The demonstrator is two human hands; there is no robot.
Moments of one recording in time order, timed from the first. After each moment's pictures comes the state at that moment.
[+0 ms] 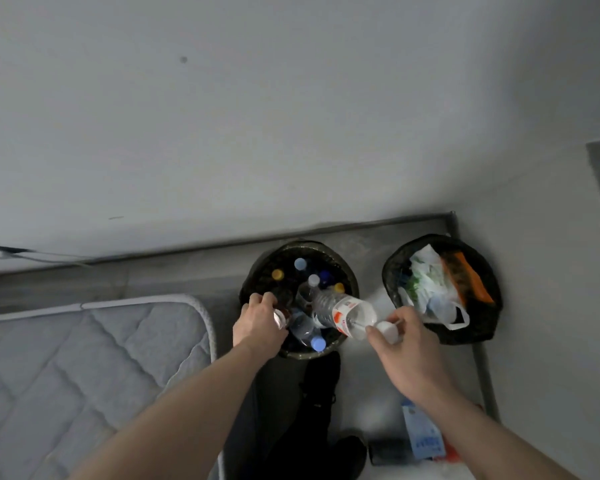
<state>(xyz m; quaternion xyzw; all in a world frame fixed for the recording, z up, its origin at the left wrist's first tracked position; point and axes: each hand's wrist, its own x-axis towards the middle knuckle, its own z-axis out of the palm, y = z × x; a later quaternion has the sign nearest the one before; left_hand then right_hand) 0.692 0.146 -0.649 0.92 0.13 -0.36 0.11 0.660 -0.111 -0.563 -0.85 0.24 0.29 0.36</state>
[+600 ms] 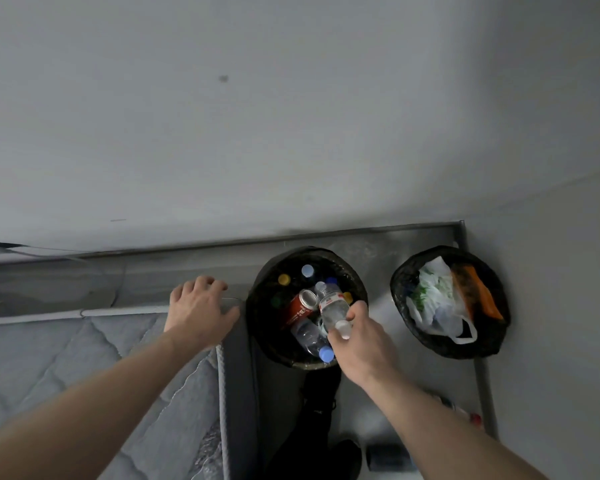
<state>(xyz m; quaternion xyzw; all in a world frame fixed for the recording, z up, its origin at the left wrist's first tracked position) 0.739 0.258 -0.618 0.95 0.05 -0.30 -0.01 0.706 -0.030 -0.593 -0.87 0.18 0.37 0.27</state>
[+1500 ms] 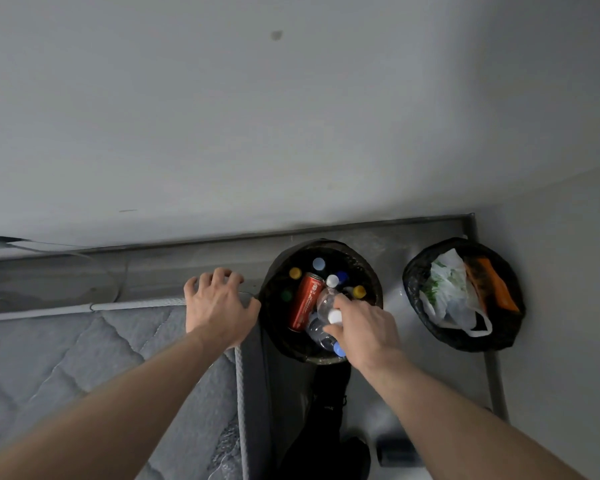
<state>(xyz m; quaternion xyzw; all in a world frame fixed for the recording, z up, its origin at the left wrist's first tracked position) 0.732 0.253 -0.628 0.96 0.06 -0.27 -0.04 0.712 0.001 -0.614 -0.94 -0.02 0.31 0.16</state>
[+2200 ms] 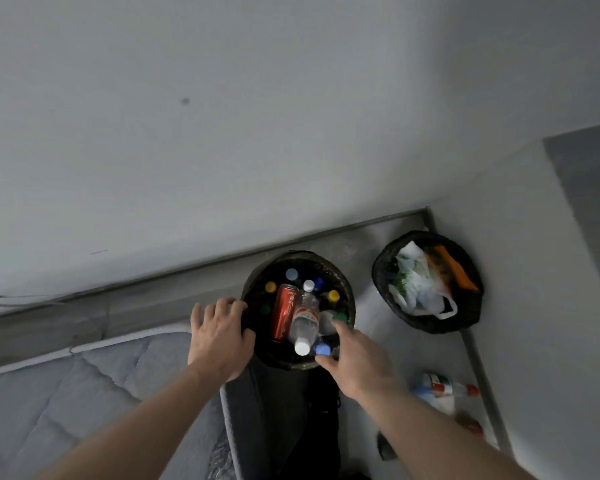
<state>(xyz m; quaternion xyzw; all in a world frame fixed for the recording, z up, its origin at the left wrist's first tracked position) 0.714 0.212 -0.602 0.95 -0.04 -0.30 0.01 0.664 -0.030 -0.589 -0.88 0.12 0.40 0.21</state>
